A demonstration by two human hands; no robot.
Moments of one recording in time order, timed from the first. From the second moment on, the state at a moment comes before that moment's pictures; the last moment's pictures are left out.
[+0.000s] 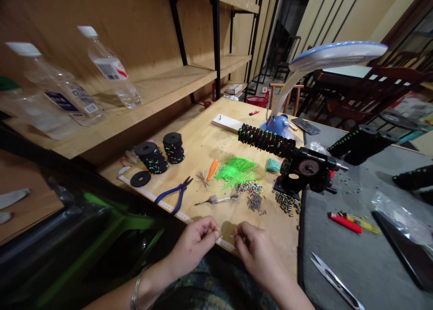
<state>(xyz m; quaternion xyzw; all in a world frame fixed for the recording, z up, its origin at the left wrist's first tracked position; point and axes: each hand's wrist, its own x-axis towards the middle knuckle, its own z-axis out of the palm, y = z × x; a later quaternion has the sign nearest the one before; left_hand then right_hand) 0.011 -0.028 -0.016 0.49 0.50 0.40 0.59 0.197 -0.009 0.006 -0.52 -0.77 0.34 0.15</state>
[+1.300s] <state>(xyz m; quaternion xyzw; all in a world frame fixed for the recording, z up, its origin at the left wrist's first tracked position) -0.007 -0.033 -0.006 0.62 0.54 0.41 0.39 0.205 -0.013 0.033 -0.49 -0.79 0.33 0.15</state>
